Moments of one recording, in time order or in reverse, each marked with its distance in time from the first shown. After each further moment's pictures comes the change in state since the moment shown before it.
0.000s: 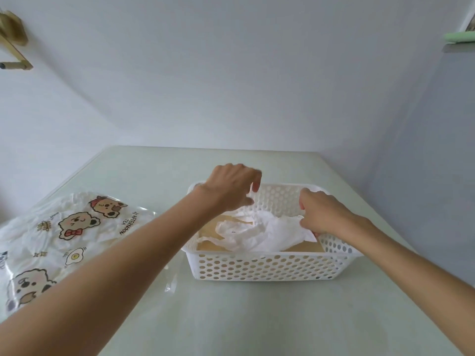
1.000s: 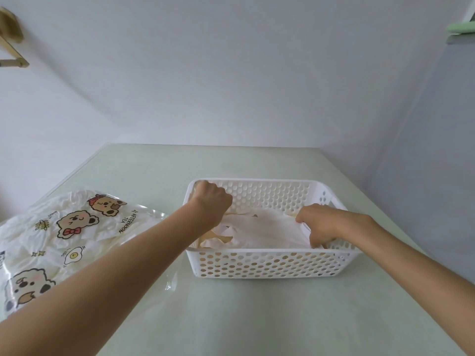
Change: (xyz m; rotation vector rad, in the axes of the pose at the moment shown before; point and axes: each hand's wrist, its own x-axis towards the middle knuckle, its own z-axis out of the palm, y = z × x) left_hand -0.020 -0.010 0.026 0.645 -0.311 -0.053; right_hand 0.003 0.009 0.013 -0.223 -0.317 -0.074
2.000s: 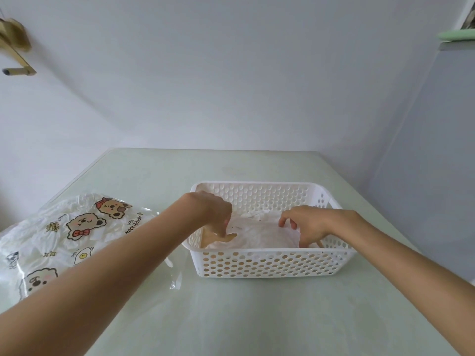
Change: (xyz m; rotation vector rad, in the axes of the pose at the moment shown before) left_hand -0.017 -0.012 -0.014 -0.365 -0.302 0.122; right_hand 0.009 -0.009 -0.005 0.074 -0.043 -0.170
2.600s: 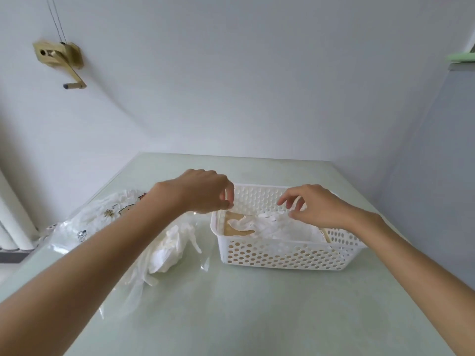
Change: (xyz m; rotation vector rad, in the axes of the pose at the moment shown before) left_hand -0.095 -0.034 -0.013 -0.212 0.371 -0.044; right_hand -0.048 -0.035 -0.023 0.290 0.506 -0.217
